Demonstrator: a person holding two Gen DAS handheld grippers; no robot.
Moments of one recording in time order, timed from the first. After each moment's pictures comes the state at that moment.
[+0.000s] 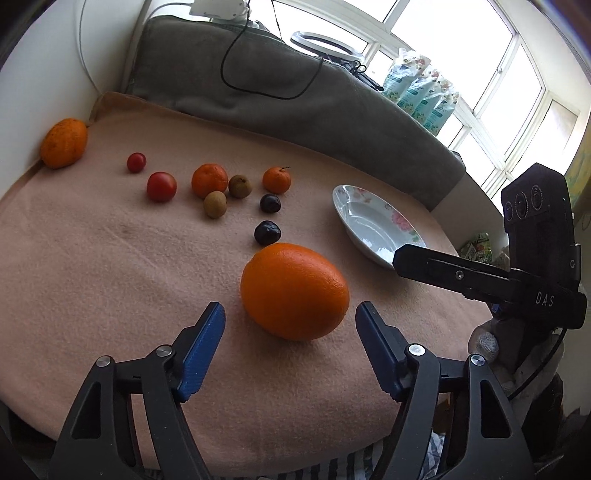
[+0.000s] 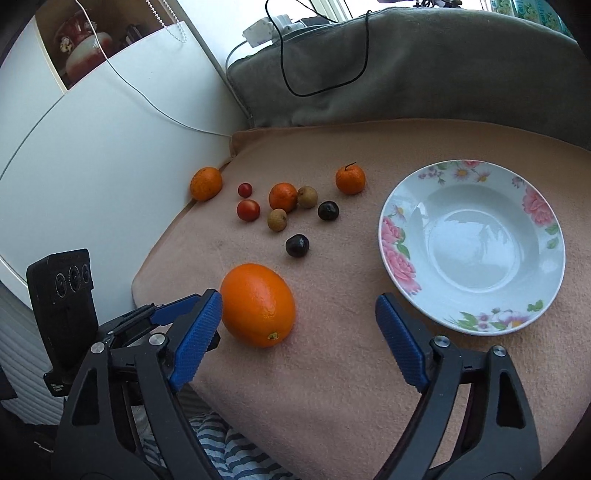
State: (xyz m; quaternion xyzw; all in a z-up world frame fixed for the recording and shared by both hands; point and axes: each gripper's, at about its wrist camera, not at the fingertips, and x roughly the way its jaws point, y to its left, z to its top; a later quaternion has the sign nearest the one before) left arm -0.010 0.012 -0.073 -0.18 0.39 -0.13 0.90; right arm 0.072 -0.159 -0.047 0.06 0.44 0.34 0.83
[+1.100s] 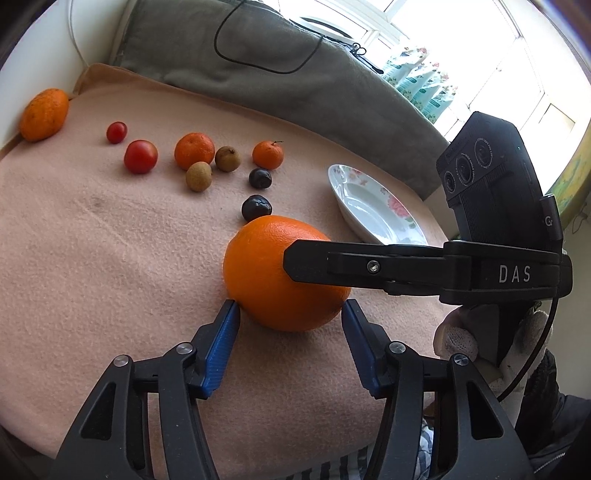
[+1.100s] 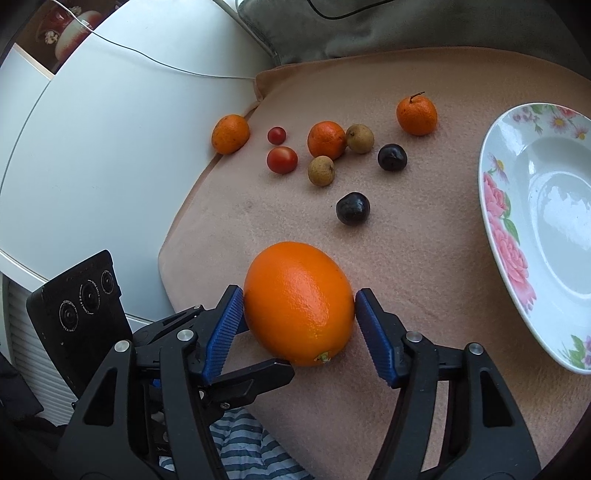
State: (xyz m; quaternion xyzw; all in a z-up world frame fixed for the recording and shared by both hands) left arm -0.001 0.009 -0.092 -0.19 0.41 -0.16 0.88; right arm 0.106 -0.108 -0.078 0.08 0.53 0.41 0.74
